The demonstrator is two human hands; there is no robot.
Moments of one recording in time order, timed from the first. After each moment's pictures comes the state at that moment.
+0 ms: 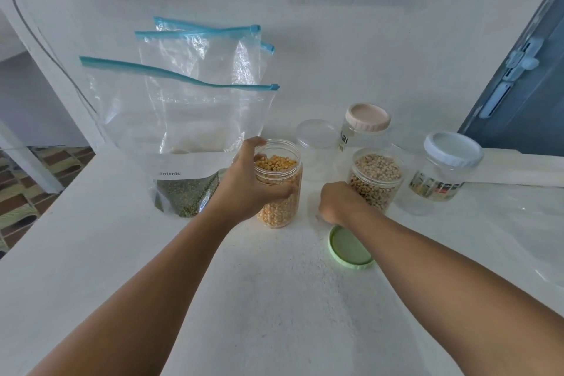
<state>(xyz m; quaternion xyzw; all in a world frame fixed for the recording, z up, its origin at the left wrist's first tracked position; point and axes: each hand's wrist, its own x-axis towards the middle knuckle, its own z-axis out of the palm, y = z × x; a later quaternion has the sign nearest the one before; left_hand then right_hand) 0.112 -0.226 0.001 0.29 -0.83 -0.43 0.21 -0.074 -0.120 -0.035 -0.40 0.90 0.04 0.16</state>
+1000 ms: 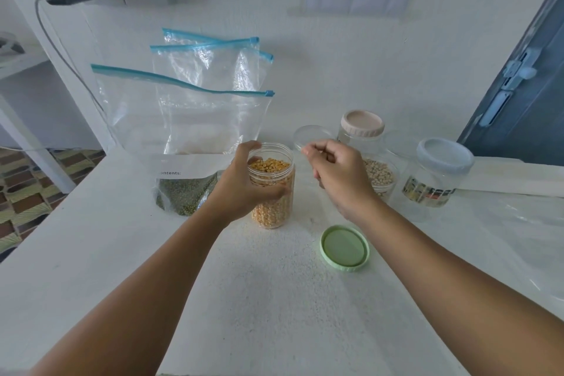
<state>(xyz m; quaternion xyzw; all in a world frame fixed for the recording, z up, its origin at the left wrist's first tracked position) 0.110 -0.224 -0.002 0.29 -0.80 -0.47 0.24 -0.057 -0.089 0.023 -0.41 0.66 -0.61 0.17</state>
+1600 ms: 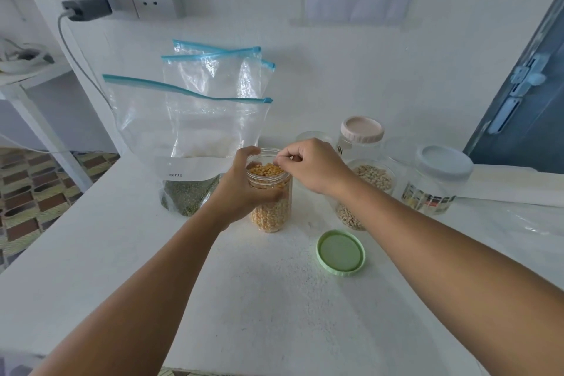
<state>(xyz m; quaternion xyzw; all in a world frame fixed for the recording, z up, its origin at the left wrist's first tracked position) 0.106 -0.216 -0.003 0.30 -0.78 -0.49 0.26 -0.061 -0.115 0.050 -0.59 0.71 -0.37 0.11</state>
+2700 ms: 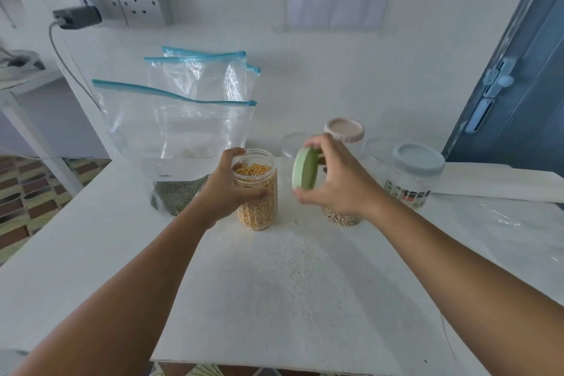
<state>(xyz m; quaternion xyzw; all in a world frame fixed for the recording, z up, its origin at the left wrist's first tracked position) 0.108 -0.209 0.004 0.32 -0.77 -0.49 0.25 -0.082 -0.029 0.056 -0.59 0.72 -0.36 0.12</state>
